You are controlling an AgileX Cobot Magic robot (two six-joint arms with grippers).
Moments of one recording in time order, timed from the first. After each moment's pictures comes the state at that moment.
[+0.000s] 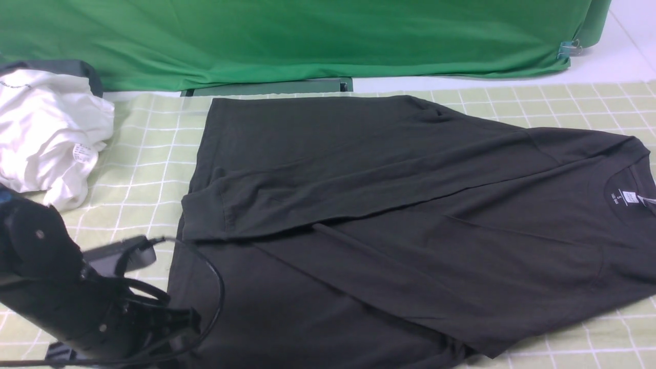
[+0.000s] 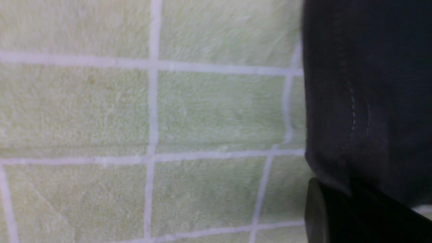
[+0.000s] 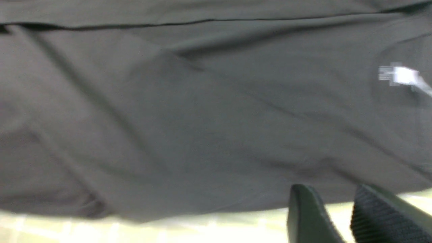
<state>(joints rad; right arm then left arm) 0.17 0.91 -0.83 0.20 0.84 -0.14 -0.09 1.40 -0.61 -0.37 0.82 0.00</state>
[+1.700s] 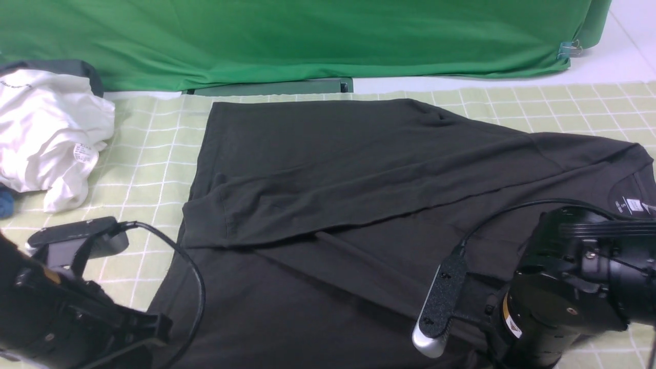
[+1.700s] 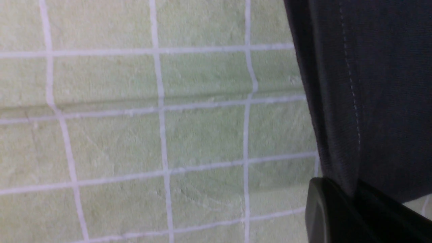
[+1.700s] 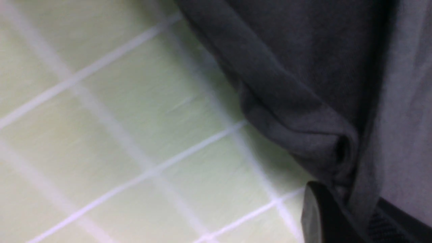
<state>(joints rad) 0.85 1.57 -0.82 -0.10 0.86 -0.14 -0.09 1.14 -0.62 -0.29 1.01 0.01</state>
